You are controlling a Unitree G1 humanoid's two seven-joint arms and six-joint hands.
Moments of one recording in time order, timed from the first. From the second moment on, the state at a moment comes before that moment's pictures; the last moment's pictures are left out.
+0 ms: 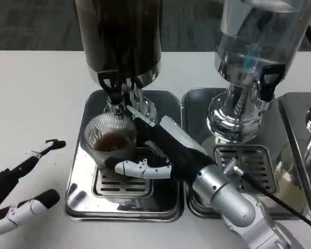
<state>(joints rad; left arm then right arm) 0.11 0.66 0.18 0.66 0.15 -1.05 -0.29 -0.34 -0.08 0.38 0.45 -0.37 -0.24 0.14</state>
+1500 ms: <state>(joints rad) 0.12 0.66 0.18 0.66 0.12 -1.05 -0.29 -0.29 -0.07 0.41 0.37 -0.45 -0.17 0.03</state>
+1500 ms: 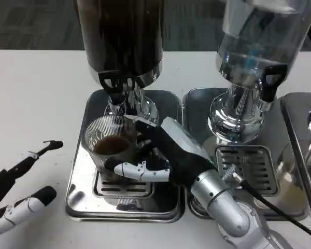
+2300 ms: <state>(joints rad) 0.12 0.66 0.17 0.66 0.11 -1.05 -0.29 -0.25 -0.05 0.42 0.35 -0.50 -0.16 -0.08</state>
